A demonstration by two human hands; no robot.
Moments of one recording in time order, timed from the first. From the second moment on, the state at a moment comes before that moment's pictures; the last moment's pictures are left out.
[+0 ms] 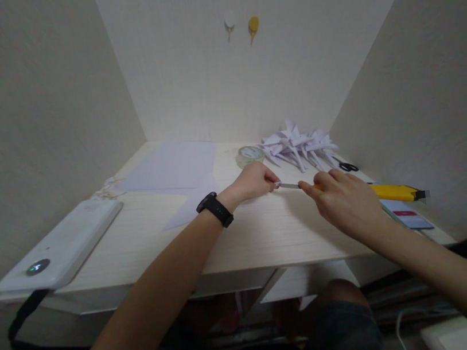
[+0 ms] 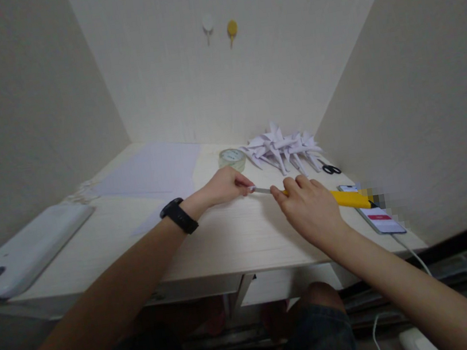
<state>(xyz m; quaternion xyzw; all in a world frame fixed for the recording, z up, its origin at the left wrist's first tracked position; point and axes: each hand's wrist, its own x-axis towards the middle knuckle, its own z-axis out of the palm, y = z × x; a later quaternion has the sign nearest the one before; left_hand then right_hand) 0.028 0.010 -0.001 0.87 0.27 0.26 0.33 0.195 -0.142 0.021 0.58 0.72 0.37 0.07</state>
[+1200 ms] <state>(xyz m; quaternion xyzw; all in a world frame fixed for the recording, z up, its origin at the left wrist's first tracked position) 0.032 0.017 -0.008 0.85 0.29 0.28 0.34 0.187 -0.139 0.011 0.59 0.70 0.40 0.06</state>
